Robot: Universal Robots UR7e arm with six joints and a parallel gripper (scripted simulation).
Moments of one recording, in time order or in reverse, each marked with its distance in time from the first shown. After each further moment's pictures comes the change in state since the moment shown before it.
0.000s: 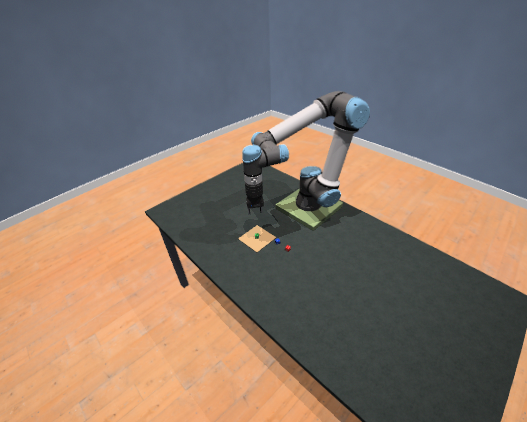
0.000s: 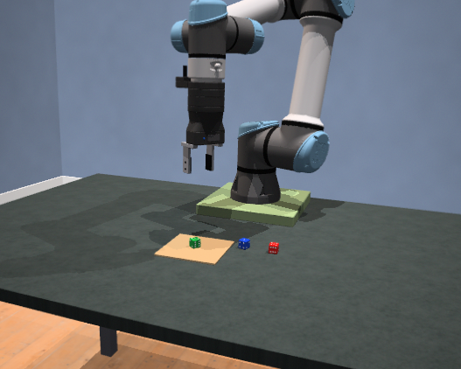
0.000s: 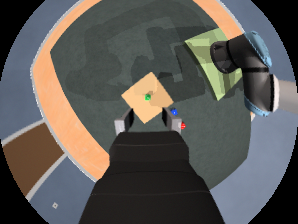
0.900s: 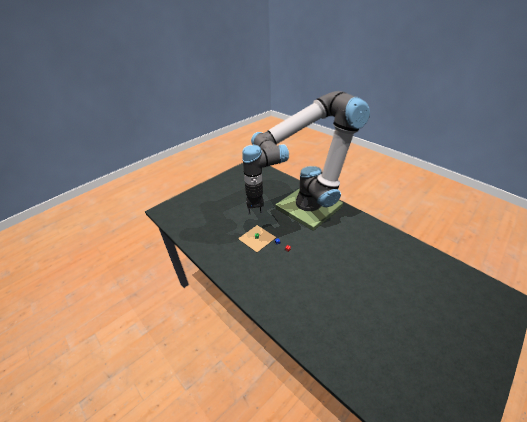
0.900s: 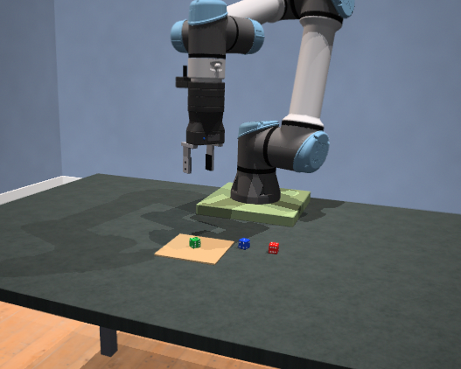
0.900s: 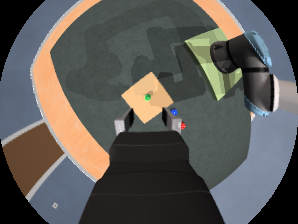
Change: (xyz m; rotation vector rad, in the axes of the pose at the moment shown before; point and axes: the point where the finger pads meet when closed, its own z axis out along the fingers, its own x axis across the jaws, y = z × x) arm 0.000 0.000 0.000 0.000 0.000 0.000
